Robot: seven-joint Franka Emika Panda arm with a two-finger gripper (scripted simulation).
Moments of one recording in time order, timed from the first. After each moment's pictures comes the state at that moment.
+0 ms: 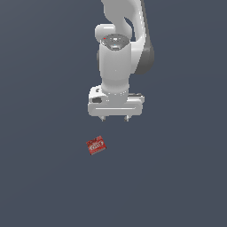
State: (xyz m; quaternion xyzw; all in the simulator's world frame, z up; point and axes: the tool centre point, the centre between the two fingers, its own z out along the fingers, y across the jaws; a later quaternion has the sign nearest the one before) arm 0.023 0.007 0.215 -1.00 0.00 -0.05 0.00
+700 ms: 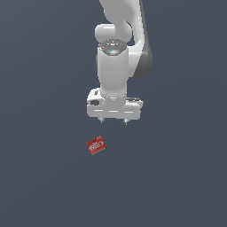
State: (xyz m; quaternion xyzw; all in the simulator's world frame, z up) arm 0.027 0.001 0.205 -1.00 0.05 -0.05 0.01
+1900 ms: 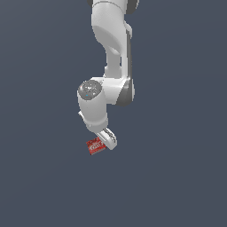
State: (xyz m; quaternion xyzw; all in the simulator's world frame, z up) arm 0.049 -0.064 0.107 -0.92 0.40 -0.01 0.01
